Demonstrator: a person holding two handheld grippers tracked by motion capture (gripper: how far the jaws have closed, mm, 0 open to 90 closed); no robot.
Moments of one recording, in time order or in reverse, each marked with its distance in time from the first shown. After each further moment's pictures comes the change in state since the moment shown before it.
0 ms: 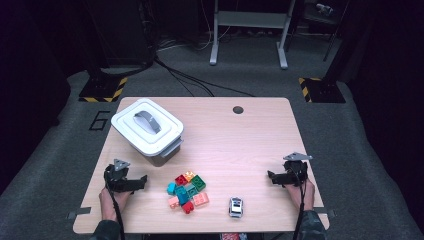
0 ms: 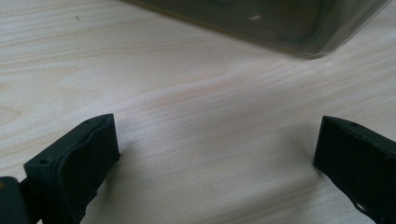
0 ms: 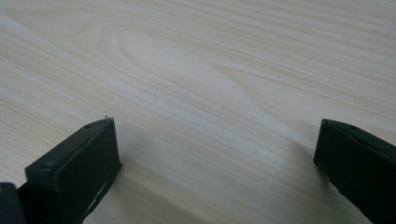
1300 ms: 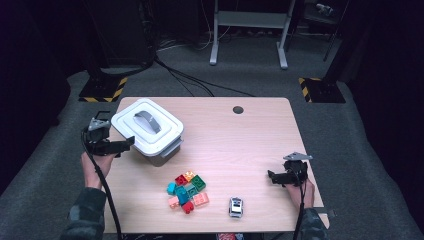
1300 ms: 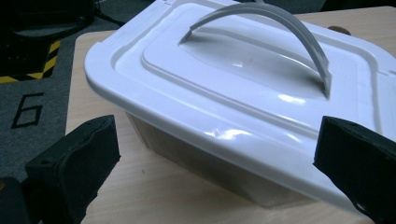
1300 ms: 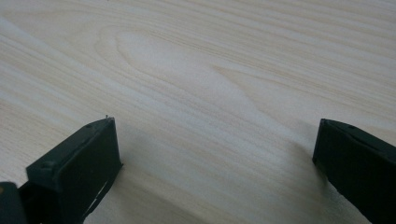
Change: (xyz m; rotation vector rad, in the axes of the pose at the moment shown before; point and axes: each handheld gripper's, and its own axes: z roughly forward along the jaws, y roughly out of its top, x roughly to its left) left arm 0.033 0.127 -0.064 -0.139 -0.031 -0.052; right arm 0.001 0.001 0.000 -0.001 -0.009 0.020
